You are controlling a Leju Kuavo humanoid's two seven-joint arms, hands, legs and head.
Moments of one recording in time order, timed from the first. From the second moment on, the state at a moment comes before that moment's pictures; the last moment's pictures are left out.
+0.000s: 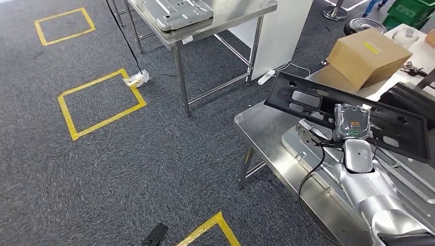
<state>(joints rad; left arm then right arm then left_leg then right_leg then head) -0.11 -0.14 0.02 -0.19 -0.41 0.11 -0.14 -0.83 -0.17 0.43 -0.44 1.49 -0.66 0.07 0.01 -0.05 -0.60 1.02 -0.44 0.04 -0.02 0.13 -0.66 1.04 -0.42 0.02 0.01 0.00</state>
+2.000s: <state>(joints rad) -0.12 -0.14 0.03 -0.20 -0.43 0.12 -0.09 -0.82 -0.16 0.38 -0.45 1.53 -0.62 0.11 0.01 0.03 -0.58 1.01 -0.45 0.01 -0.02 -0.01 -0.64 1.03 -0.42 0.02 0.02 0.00</state>
